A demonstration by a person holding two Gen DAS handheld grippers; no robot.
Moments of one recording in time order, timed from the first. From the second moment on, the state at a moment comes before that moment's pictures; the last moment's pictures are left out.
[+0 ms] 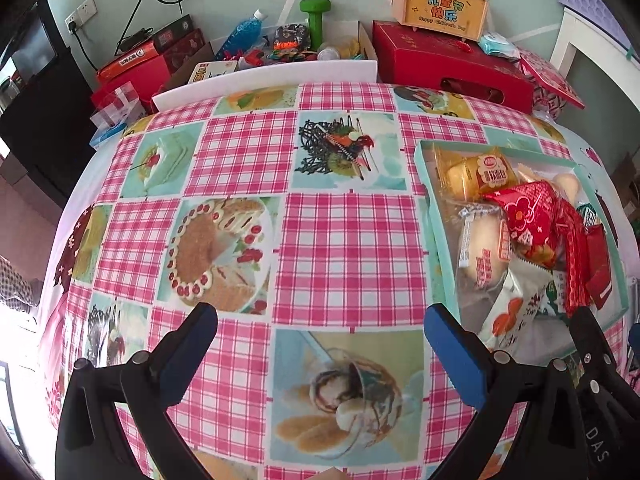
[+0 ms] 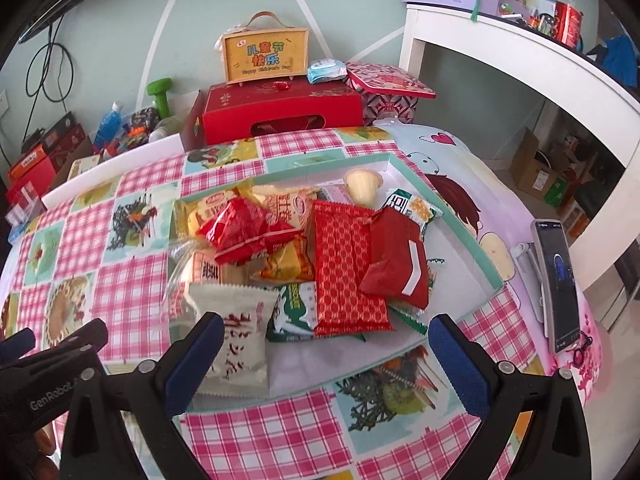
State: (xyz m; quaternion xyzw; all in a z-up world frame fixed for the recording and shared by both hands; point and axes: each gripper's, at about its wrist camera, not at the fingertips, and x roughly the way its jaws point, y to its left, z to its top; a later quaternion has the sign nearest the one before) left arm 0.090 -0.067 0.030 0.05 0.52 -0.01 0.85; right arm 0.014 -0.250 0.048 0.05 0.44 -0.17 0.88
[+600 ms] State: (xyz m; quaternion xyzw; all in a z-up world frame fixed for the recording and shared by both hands) left arm 0.055 -0.035 0.014 0.05 0.54 0.01 0.84; right arm -0.014 -0.226 0.031 0.03 0.46 -0.15 0.88
